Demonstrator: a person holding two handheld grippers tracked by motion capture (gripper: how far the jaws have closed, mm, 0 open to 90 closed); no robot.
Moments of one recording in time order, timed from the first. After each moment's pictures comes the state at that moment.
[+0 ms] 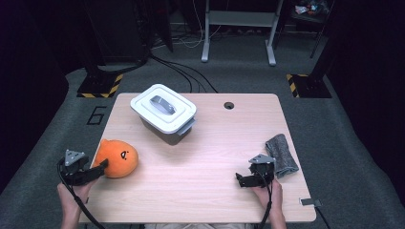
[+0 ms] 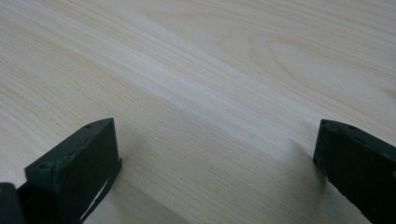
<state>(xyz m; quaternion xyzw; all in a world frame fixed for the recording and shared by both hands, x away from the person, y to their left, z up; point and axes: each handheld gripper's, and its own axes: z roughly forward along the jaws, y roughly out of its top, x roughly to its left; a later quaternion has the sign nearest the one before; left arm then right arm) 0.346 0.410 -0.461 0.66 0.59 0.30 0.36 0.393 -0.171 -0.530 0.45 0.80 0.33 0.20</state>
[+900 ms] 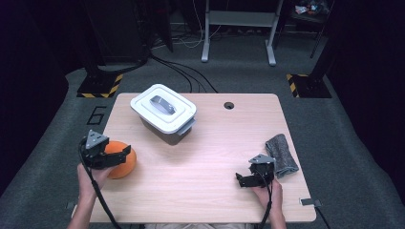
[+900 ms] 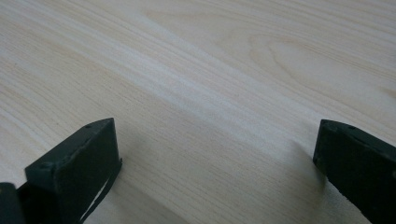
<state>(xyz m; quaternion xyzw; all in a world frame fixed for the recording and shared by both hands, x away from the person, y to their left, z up) 0.379 0.335 -0.402 0.72 0.50 0.29 0.40 0.393 -0.171 -0.530 0.45 0.80 0.33 0.19</state>
